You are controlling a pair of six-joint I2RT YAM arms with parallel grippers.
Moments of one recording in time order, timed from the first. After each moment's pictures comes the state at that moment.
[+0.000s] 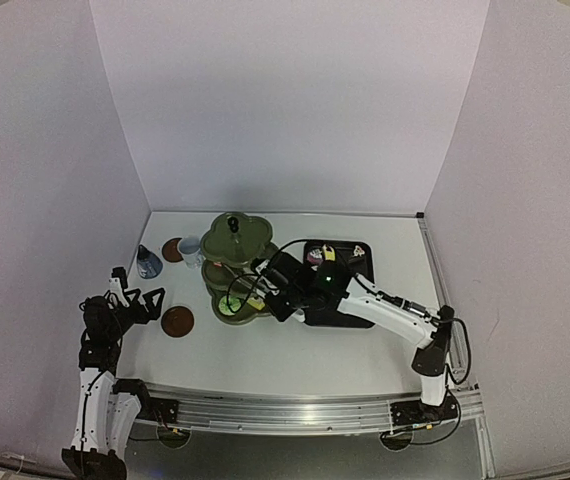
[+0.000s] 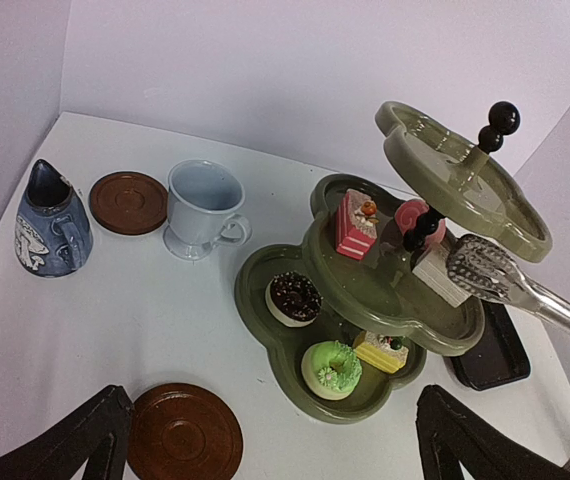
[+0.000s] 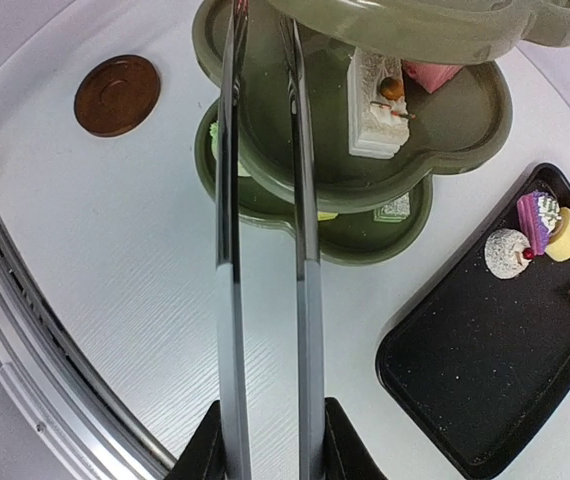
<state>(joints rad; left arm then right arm) 0.08 0.54 0.52 -0.31 0.43 -0.28 1.10 1.98 2.08 -1.08 0.17 0.23</state>
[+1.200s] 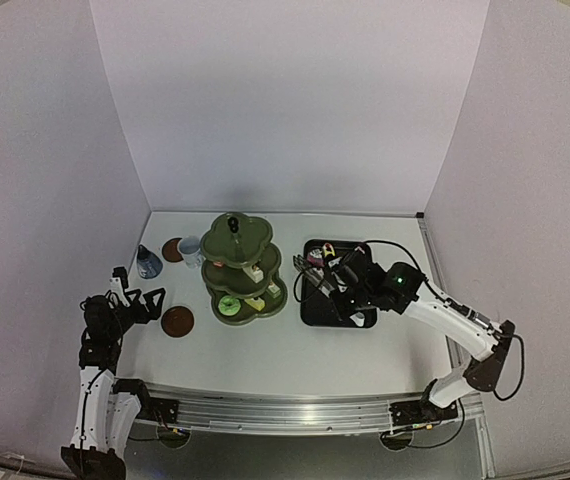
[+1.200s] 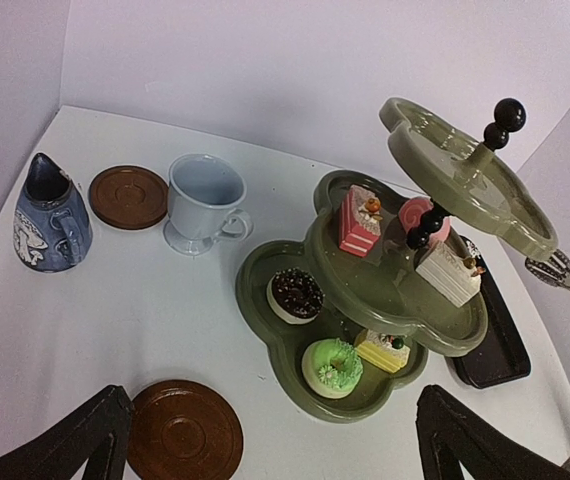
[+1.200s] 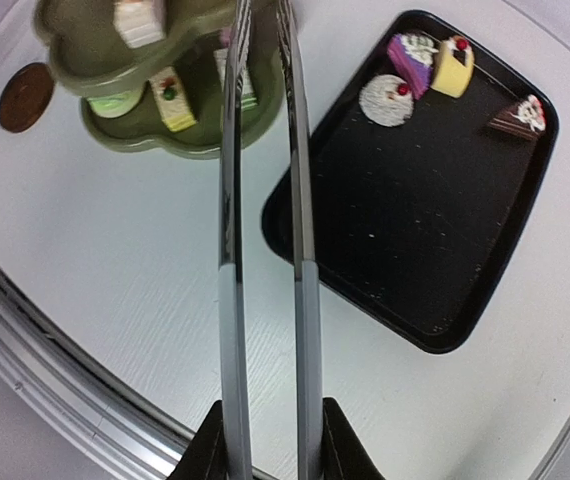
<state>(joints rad) 0.08 0.56 0.52 -0.31 0.43 -0.28 0.92 1.52 1.58 -1.11 0.15 0.37</state>
